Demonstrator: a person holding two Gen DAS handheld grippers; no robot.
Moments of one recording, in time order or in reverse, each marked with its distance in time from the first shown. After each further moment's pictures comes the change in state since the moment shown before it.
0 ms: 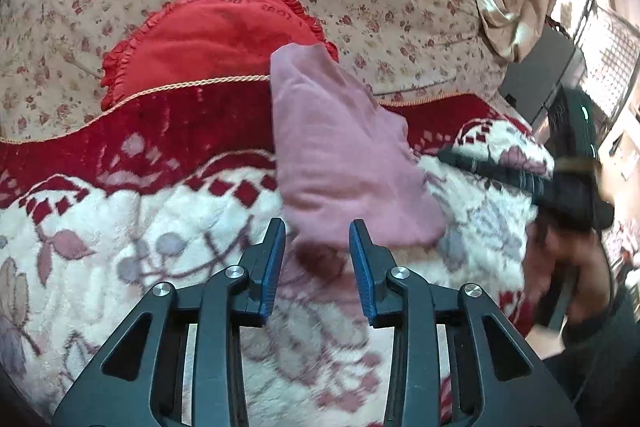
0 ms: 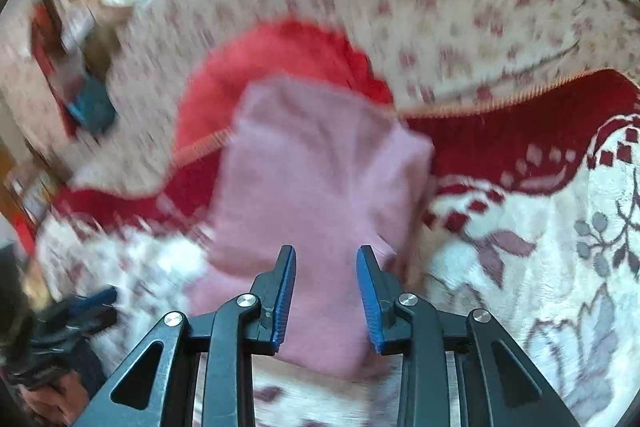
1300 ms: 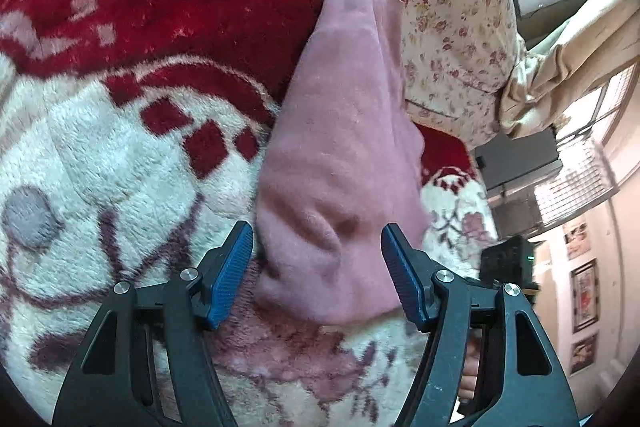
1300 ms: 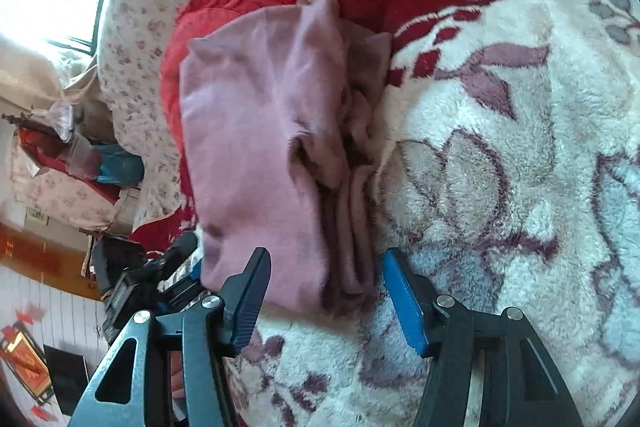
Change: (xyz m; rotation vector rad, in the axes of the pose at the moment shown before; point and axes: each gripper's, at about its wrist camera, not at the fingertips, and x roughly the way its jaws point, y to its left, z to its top) left arm 0.101 0.075 -0.006 -0.460 0.143 -0.325; right arm 0.056 -0.099 -0.051 0.456 0.258 0.236
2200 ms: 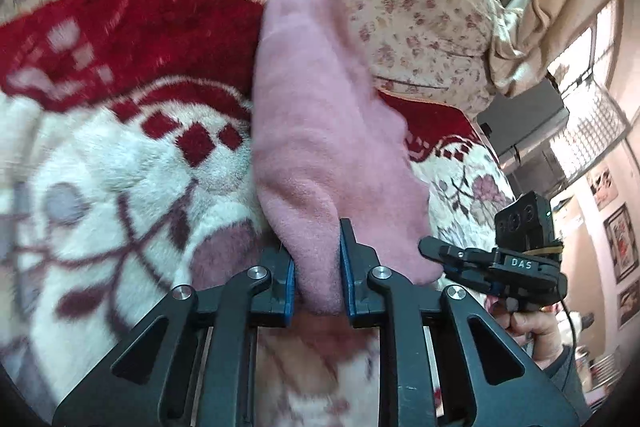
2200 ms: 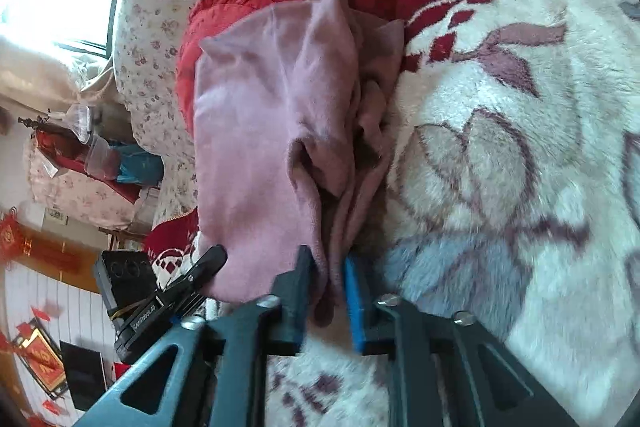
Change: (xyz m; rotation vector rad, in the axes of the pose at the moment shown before) left arm -0.026 -0.040 -0.034 0.230 -0.031 0.112; right arm -0.007 0.009 -0.017 -0.014 0.000 0.090
